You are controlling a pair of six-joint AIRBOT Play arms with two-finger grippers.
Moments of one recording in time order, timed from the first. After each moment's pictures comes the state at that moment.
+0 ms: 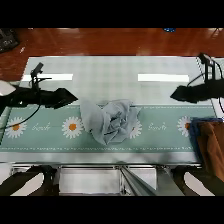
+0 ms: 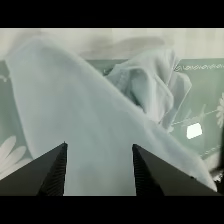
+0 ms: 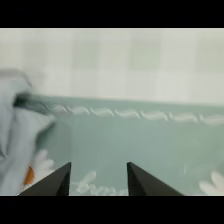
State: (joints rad) left arm 0.02 -1.13 0.89 0.76 -1.13 -1.34; right arm -0.14 -1.03 0.96 -1.20 1.20 1.41
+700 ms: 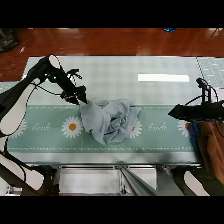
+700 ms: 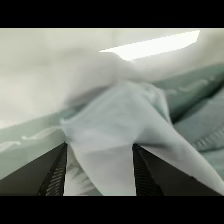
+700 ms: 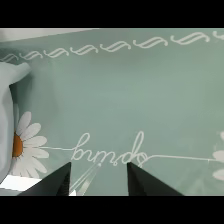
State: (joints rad) left arm -0.14 -1.85 1.54 1.15 -1.52 -1.57; right arm -0.21 -0.92 0.71 -1.12 1.16 1.38
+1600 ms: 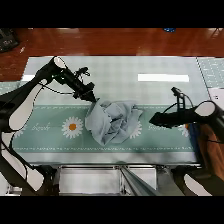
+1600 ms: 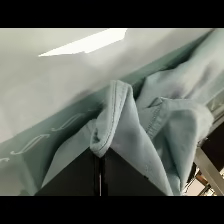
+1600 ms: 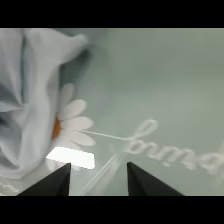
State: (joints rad) left arm -0.17 -1.91 1.57 0.84 -1.49 -1.46; right arm 0.07 -1.01 0.59 -0.98 1.02 1.44
